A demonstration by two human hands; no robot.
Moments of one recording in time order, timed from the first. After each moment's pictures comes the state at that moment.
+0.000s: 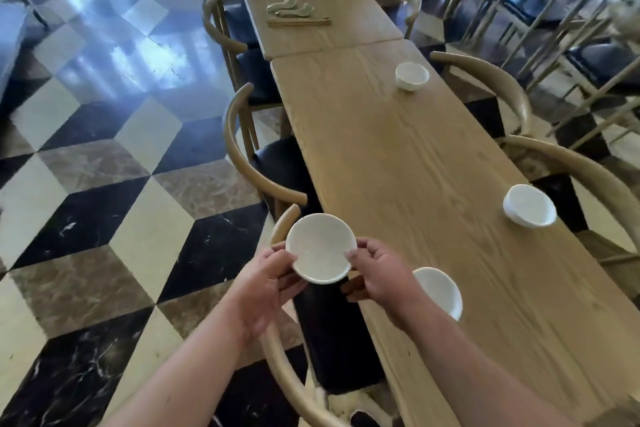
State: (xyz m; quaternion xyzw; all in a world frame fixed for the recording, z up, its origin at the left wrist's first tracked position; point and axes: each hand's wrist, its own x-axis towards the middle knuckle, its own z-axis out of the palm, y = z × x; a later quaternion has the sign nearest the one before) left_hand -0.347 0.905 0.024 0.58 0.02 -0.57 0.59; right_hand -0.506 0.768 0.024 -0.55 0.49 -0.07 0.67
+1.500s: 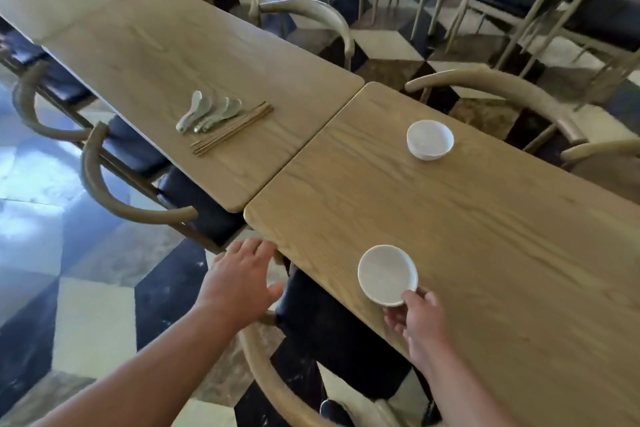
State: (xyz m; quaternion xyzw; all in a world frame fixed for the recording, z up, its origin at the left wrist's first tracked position) left_hand 0.141 0.491 0.024 0.70 -0.69 -0.14 -0.10; right_hand -0.147 0.514 -0.087 -0.08 0.72 -0.36 0.58
